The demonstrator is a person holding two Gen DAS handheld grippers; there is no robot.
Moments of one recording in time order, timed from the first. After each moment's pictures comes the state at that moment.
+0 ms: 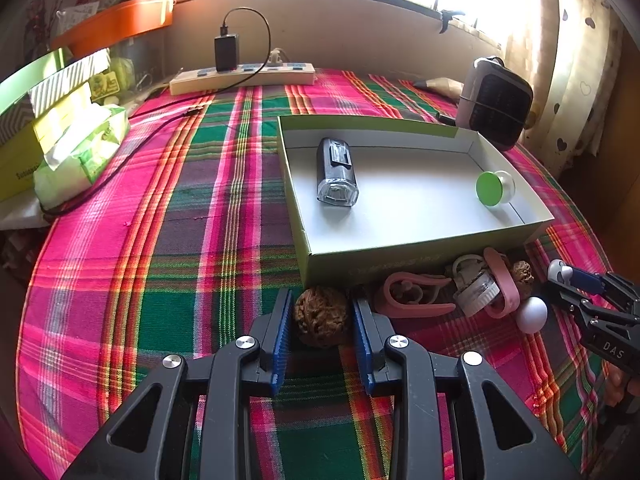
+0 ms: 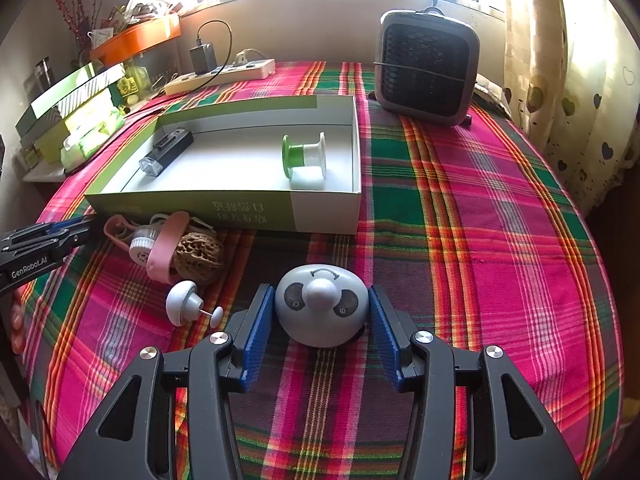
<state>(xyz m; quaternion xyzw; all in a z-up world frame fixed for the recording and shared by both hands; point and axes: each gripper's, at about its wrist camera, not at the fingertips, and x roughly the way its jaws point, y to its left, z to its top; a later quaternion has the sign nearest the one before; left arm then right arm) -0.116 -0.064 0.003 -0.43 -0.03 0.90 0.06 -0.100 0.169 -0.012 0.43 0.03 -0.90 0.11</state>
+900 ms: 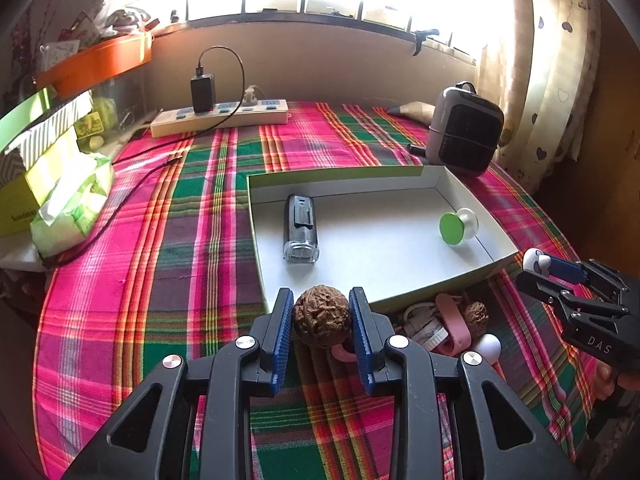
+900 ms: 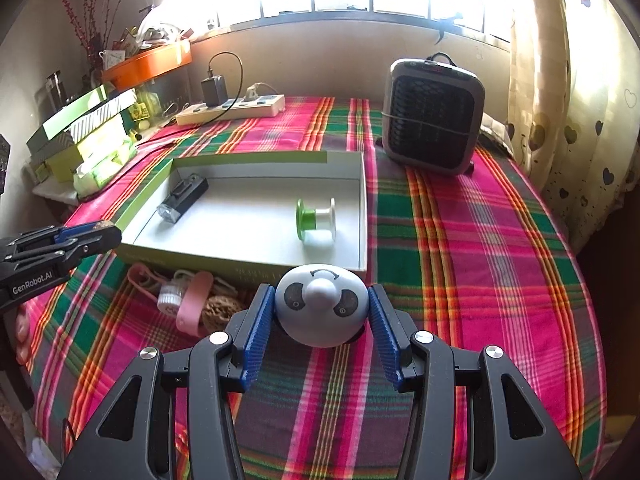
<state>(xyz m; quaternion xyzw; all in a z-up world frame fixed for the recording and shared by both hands) -0.123 -0.049 0.042 -0.39 -0.02 0.92 0.09 -0.111 0.162 0.024 0.39 0.04 -0.91 0.13</state>
